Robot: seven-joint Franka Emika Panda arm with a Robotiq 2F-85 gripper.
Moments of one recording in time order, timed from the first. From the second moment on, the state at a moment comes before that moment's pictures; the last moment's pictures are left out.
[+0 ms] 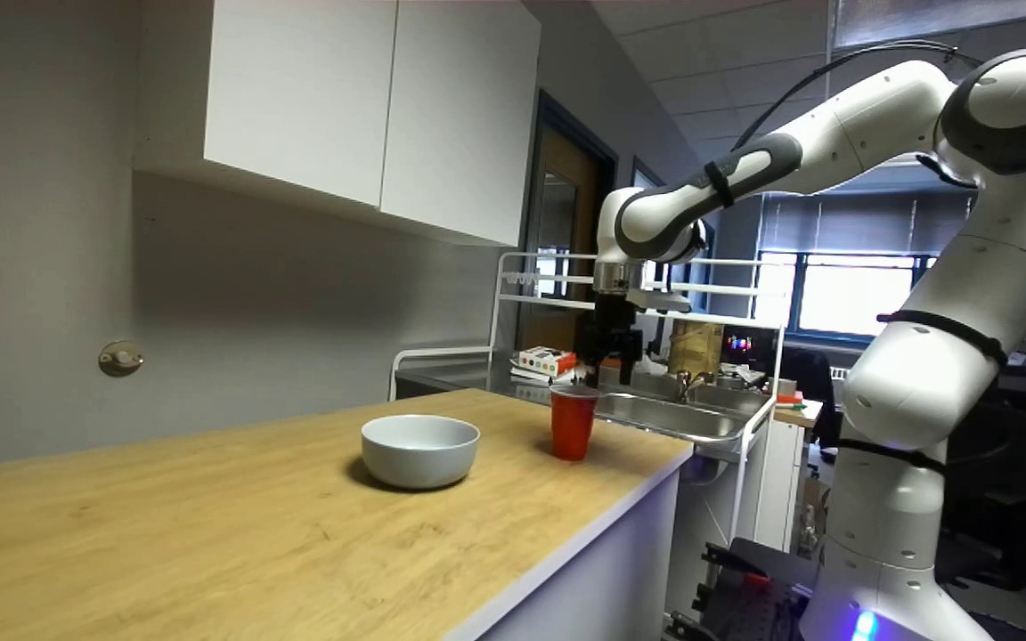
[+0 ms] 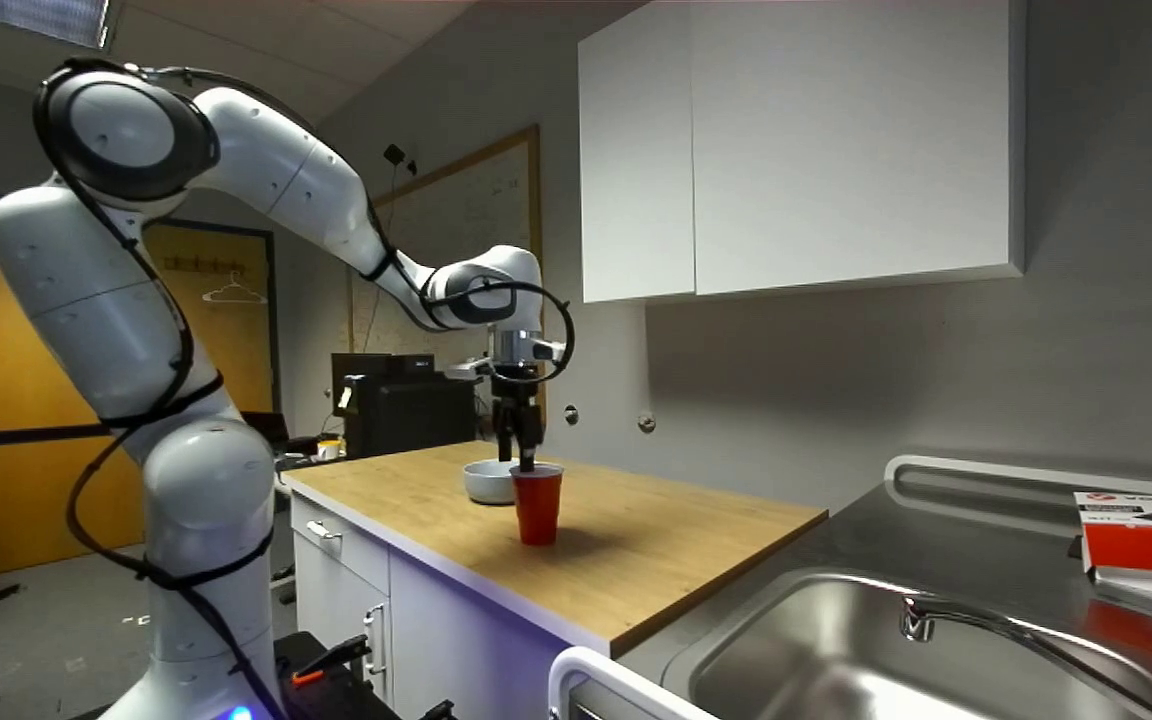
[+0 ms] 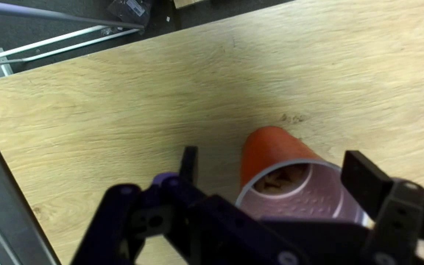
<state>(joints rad) -0.10 -0.43 -0.02 -2.51 -0.02 2.07 0.19</state>
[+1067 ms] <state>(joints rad) -0.17 -0.27 -0.04 -2.51 -0.03 2.23 0.36</state>
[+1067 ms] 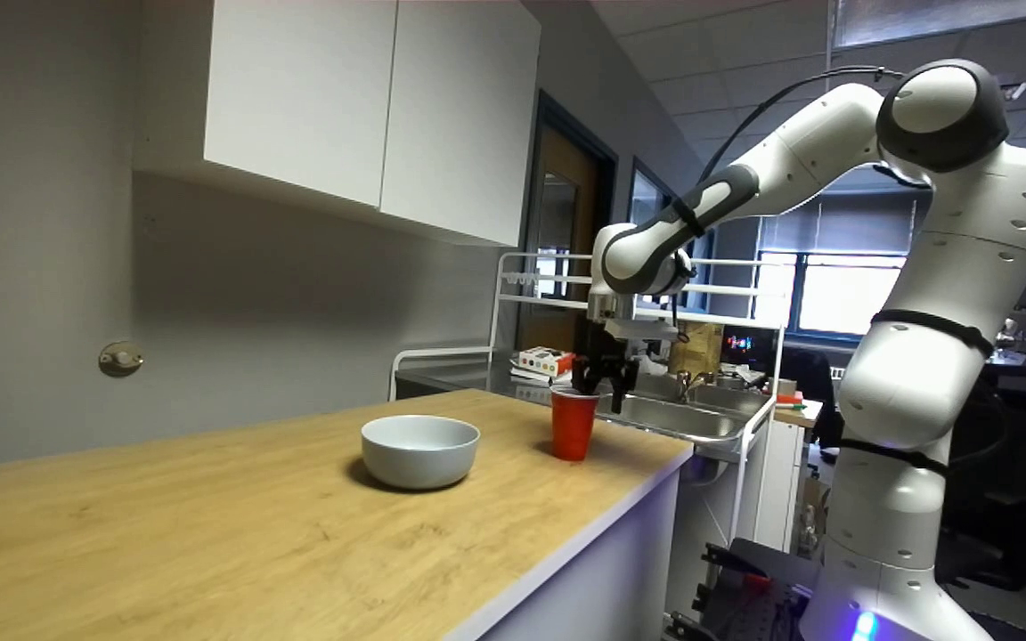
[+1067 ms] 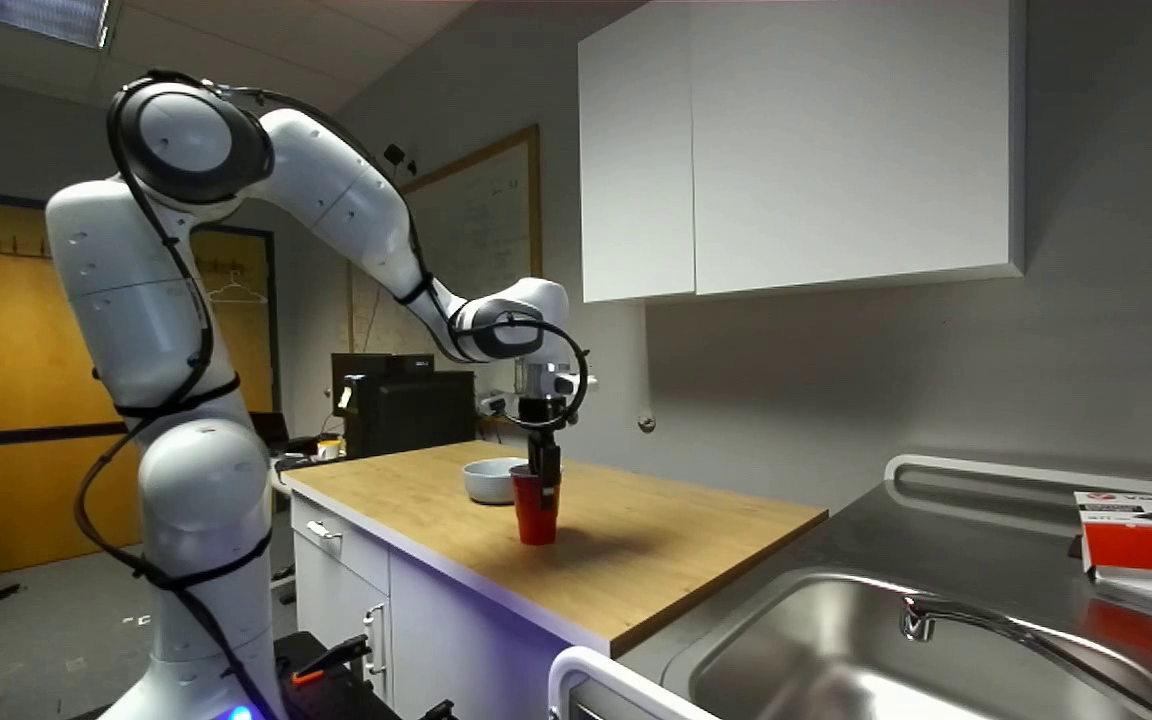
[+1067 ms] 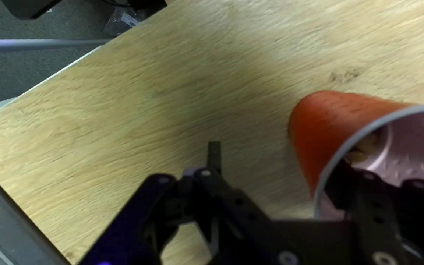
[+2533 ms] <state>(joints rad) -0.05 -0.28 0.14 -2.33 -0.11 2.05 0.53</state>
